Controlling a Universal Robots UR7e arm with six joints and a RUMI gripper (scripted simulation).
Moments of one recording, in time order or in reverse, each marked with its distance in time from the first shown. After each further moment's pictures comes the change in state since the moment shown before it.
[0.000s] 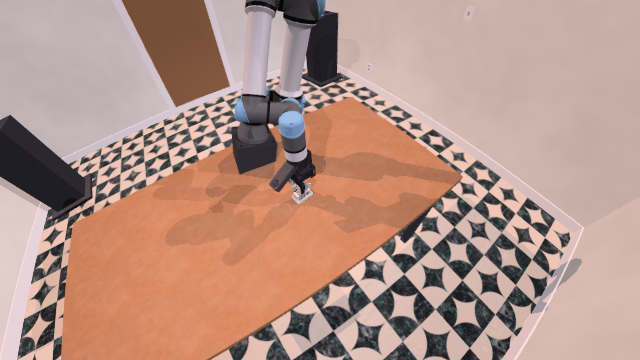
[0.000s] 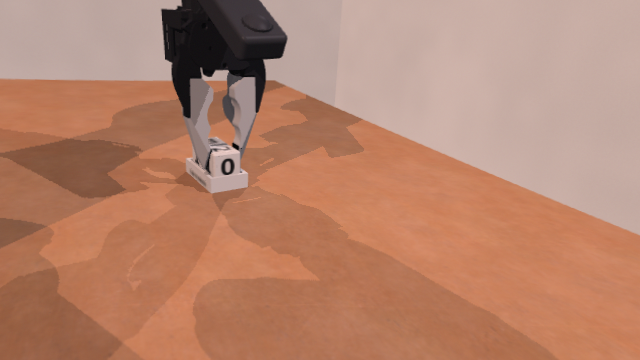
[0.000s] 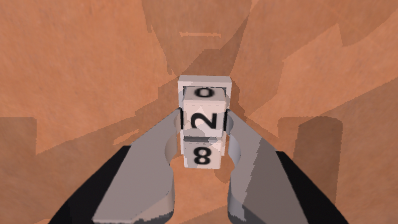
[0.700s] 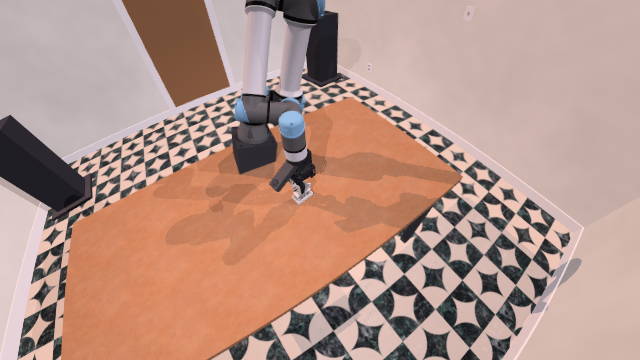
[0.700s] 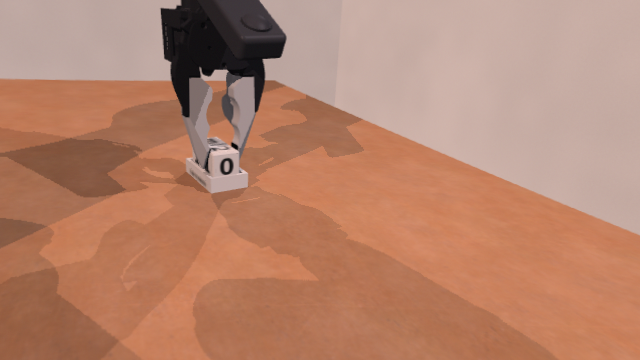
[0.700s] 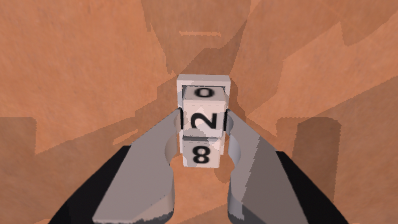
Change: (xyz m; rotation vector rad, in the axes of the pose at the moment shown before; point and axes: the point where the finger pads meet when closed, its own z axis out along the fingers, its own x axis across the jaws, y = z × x) arm 0.001 0.001 0.000 -0.001 0.002 0.000
